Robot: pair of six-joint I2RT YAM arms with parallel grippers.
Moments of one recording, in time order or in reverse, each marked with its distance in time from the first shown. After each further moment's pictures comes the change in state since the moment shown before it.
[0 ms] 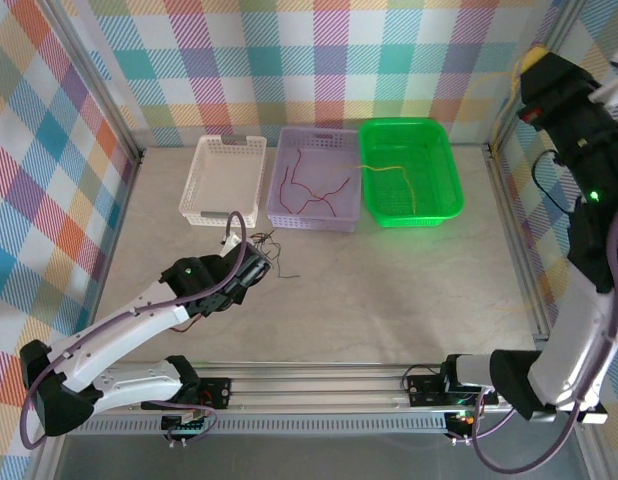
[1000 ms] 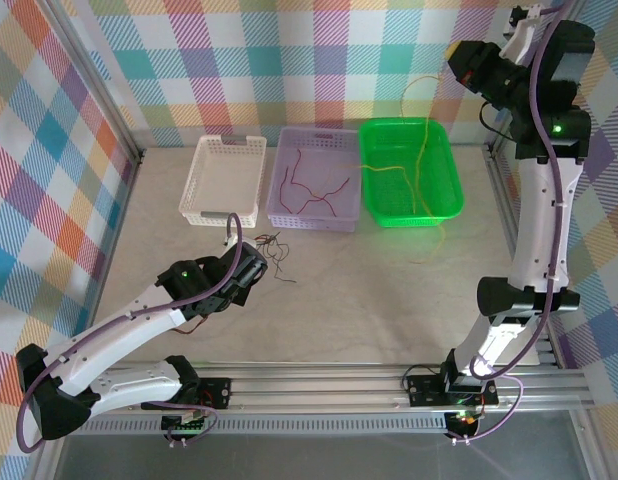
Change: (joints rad) left arm 0.001 -0.020 -0.019 0.049 0.062 0.023; right arm 0.000 0.417 0.089 0.045 -0.261 -0.027
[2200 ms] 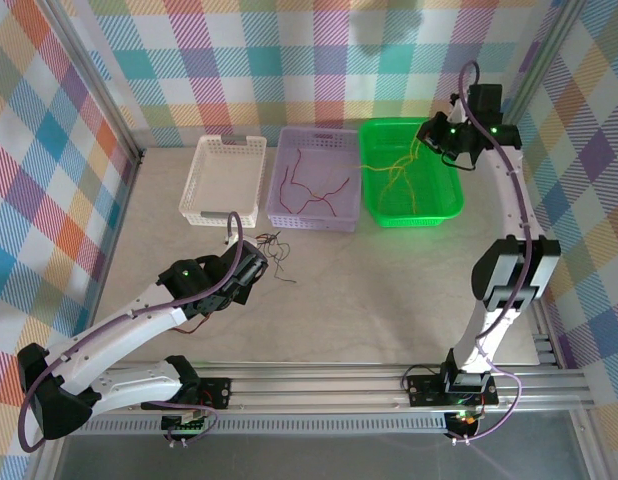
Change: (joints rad) left arm 0.010 0.008 0.000 0.018 0.010 0.004; right arm 0.015 0.134 -0.499 0.019 0.132 -0.071
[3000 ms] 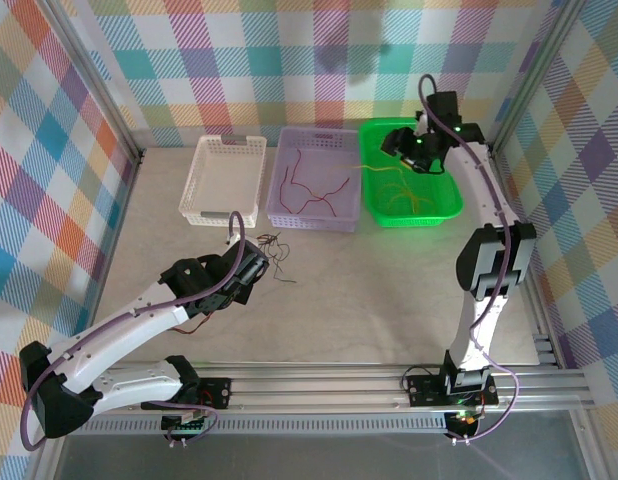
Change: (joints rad) left arm 0.003 0.012 0.000 0.004 0.008 0.004; right arm 0.175 0.100 0.062 -0.103 0.092 0.024
